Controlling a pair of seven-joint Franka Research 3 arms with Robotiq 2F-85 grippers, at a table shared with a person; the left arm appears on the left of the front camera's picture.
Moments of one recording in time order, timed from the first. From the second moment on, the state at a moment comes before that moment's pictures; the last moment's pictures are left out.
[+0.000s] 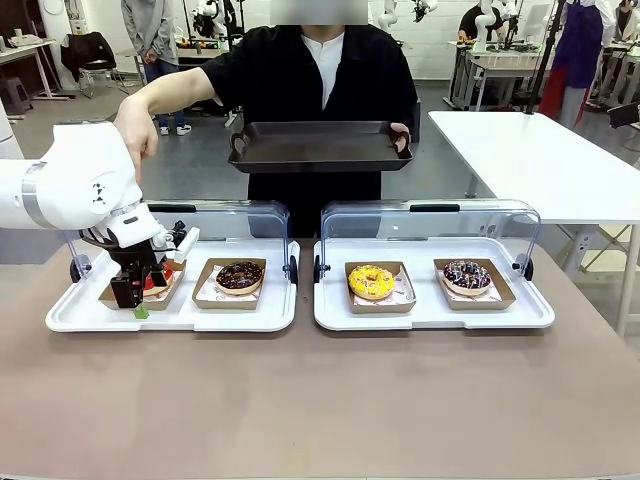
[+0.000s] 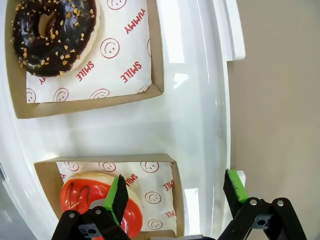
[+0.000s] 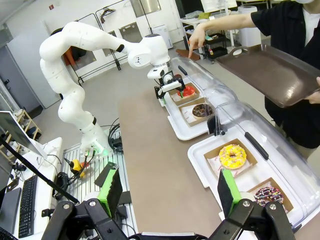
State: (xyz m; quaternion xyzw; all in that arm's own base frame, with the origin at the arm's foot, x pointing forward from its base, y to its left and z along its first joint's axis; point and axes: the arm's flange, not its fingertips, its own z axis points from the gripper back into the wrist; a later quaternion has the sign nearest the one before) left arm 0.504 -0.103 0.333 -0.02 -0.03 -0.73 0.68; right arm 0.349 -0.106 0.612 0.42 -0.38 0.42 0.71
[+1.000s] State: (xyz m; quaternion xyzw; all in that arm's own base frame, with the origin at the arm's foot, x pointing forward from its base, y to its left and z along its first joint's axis) left arm 0.504 -0.105 0.329 -0.02 -0.03 -0.73 0.68; right arm 0.349 -0.106 0.612 0.42 -0.38 0.42 0.71
